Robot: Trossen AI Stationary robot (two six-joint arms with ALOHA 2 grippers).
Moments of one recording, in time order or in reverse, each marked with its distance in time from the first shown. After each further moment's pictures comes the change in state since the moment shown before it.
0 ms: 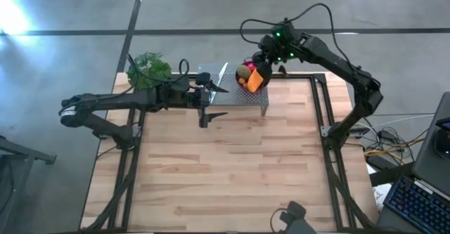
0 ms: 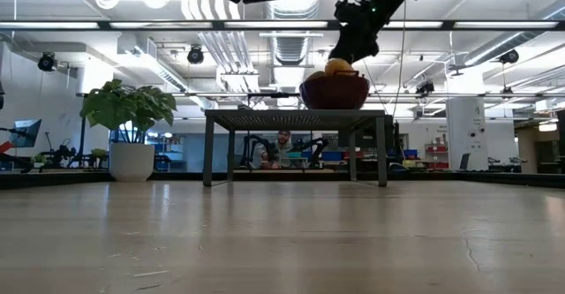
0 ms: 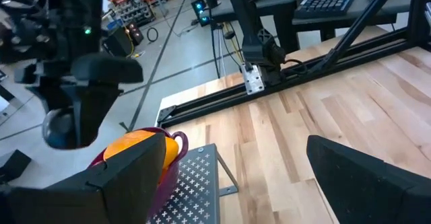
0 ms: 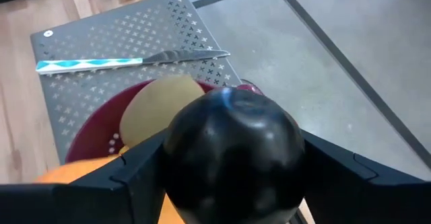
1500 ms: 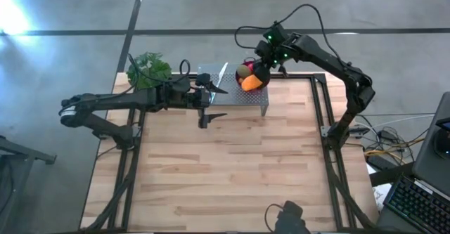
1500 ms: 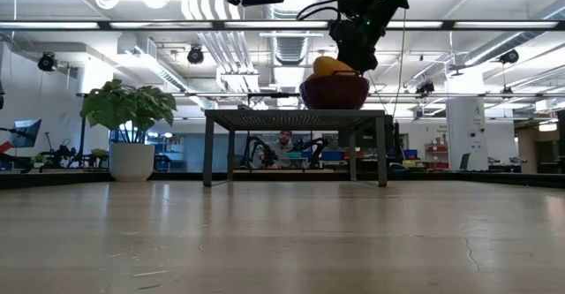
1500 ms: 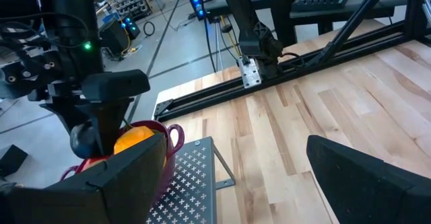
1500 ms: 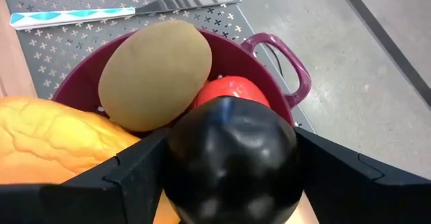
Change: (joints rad) left arm 0.000 0.000 0.000 -0.027 0.001 0.000; right arm -0.001 0.100 0.059 -0.138 0.003 0.003
